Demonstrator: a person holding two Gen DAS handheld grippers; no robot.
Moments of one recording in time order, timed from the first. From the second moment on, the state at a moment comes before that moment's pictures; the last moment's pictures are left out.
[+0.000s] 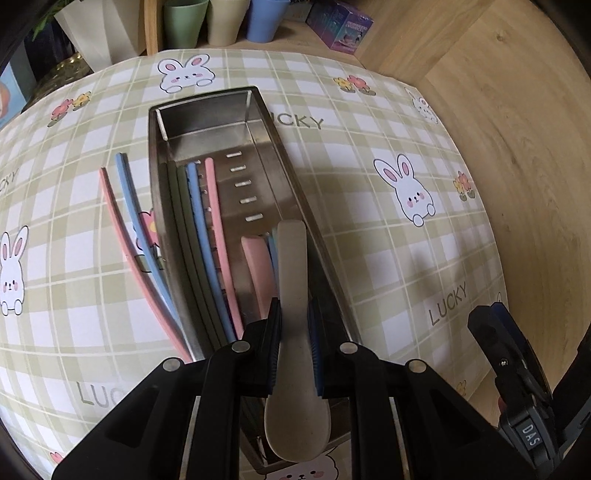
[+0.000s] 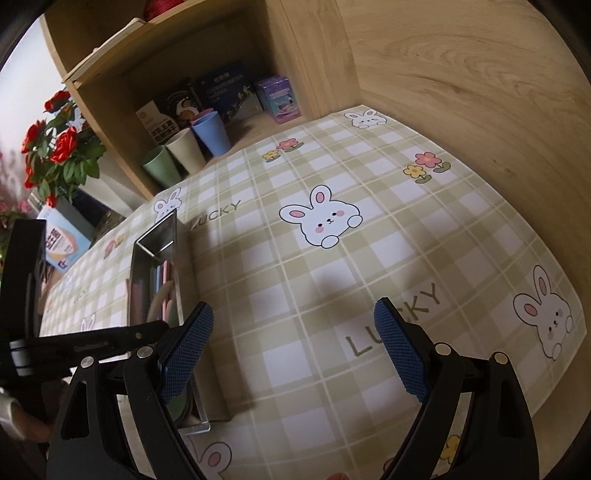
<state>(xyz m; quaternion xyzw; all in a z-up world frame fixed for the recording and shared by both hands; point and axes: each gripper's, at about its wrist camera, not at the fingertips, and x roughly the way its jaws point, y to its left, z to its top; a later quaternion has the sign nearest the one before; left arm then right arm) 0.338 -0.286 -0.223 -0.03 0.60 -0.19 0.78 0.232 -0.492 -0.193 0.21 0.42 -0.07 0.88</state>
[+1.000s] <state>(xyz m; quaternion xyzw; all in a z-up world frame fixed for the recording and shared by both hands) 0.362 -0.165 -0.222 -0.07 0.55 -0.18 0.81 0.240 -0.455 -0.194 0.21 0.43 -0.07 0.88</state>
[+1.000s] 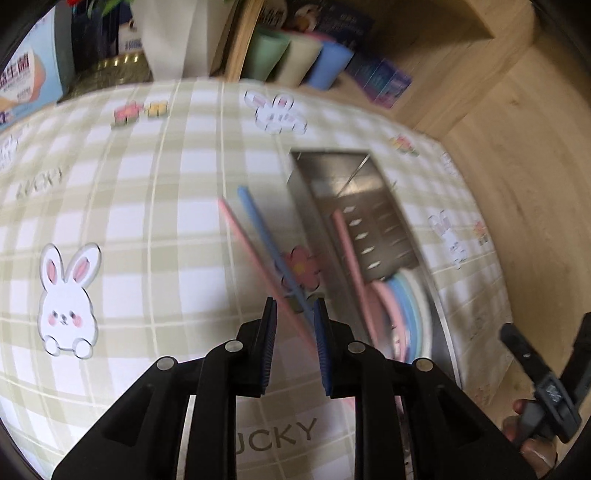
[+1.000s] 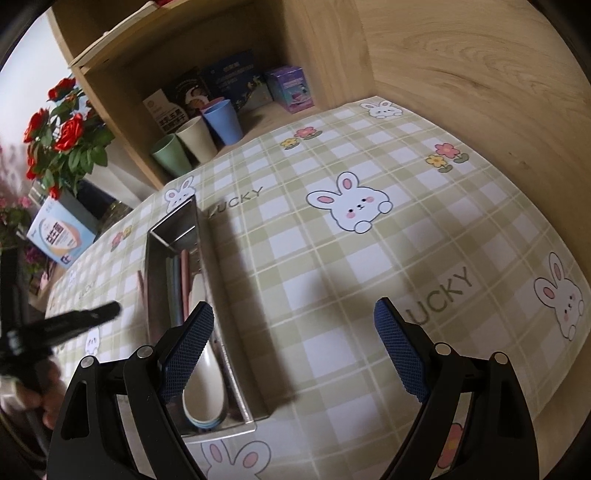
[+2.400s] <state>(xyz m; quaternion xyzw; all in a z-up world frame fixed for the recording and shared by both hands) 0.329 -0.137 -0.249 0.06 0.53 -0.12 0.84 0.246 -0.440 -0.189 0.19 0.43 -0.05 0.88</state>
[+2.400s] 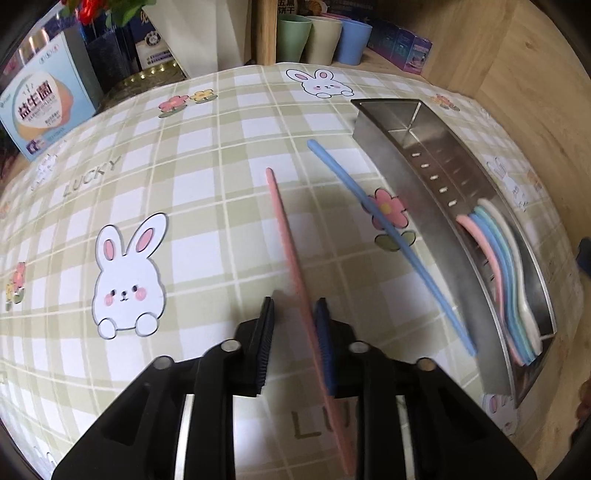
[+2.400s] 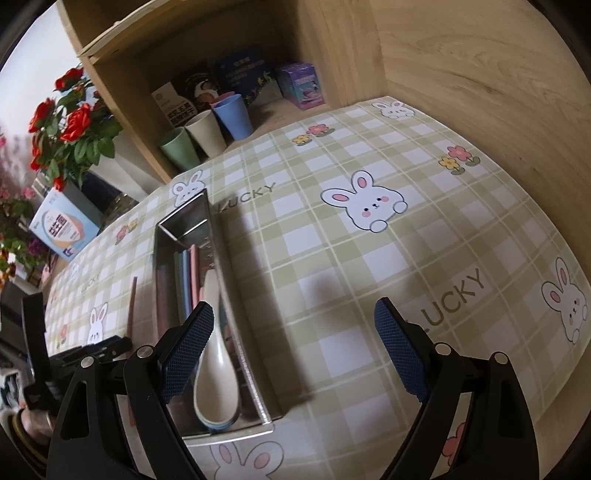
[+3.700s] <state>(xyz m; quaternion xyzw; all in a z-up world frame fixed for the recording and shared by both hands) 0.290 0.040 -0.254 -0.11 0.48 -0.09 0.87 0.378 -0.221 -0.225 -0.05 0.55 0.02 0.83</state>
